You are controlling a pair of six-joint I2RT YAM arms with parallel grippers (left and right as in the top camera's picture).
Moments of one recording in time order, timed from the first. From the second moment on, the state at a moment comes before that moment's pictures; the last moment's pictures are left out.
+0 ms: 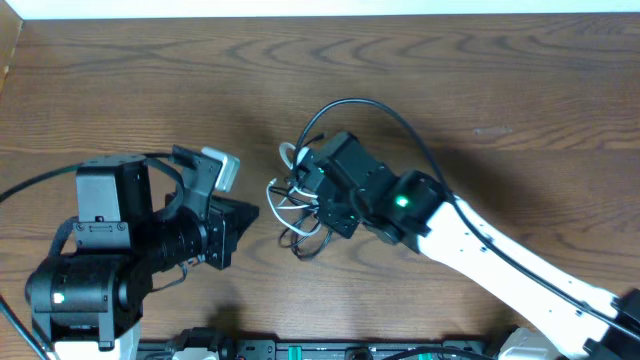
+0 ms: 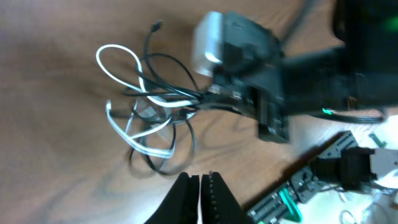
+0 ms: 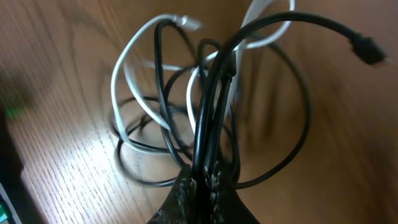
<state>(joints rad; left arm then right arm) -0.02 0.97 1.38 -1.36 0.61 0.14 0.87 1.53 1.31 -0.76 -0.05 -0.13</state>
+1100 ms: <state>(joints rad) -0.02 1.03 1.29 -1.31 0.63 0.09 0.76 1.37 1.33 -0.75 0.27 0.15</state>
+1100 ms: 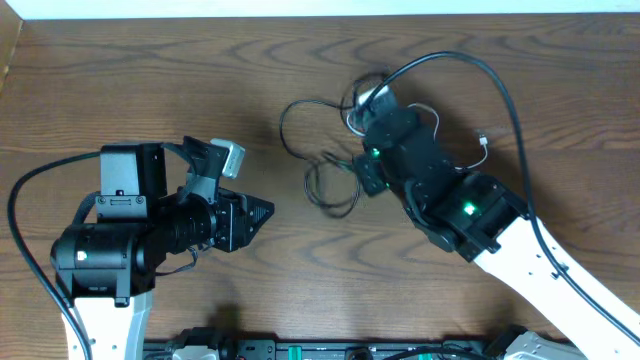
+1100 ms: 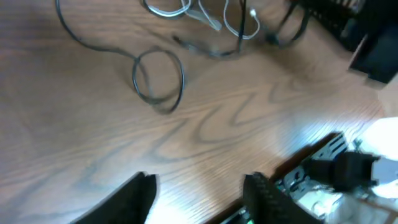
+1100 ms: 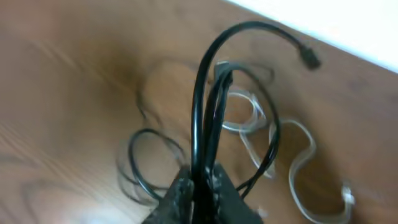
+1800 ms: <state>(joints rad) -0.02 1.02 1.29 -1.34 0.57 0.06 0.48 1.44 1.33 -0.82 0.41 0.36</state>
